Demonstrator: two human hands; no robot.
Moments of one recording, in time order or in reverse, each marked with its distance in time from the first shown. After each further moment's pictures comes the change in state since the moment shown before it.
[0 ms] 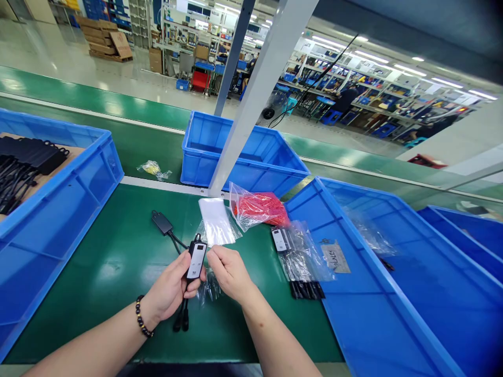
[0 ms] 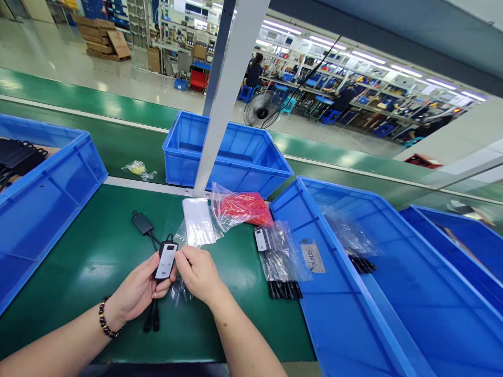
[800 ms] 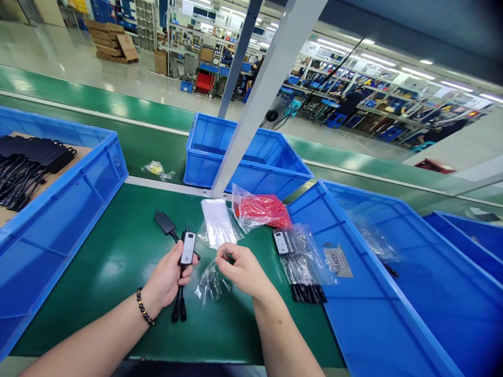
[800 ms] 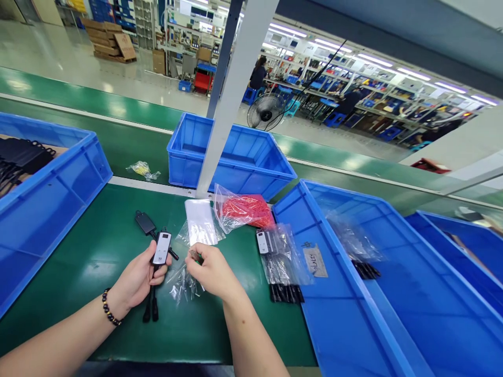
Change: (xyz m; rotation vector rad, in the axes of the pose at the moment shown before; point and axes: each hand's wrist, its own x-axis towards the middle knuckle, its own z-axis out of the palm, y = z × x) left_hand 0.011 0.004 -0.010 -0.006 0.243 0.048; right_hand -0.001 0.010 -0.014 -0.073 -0.088 0.080
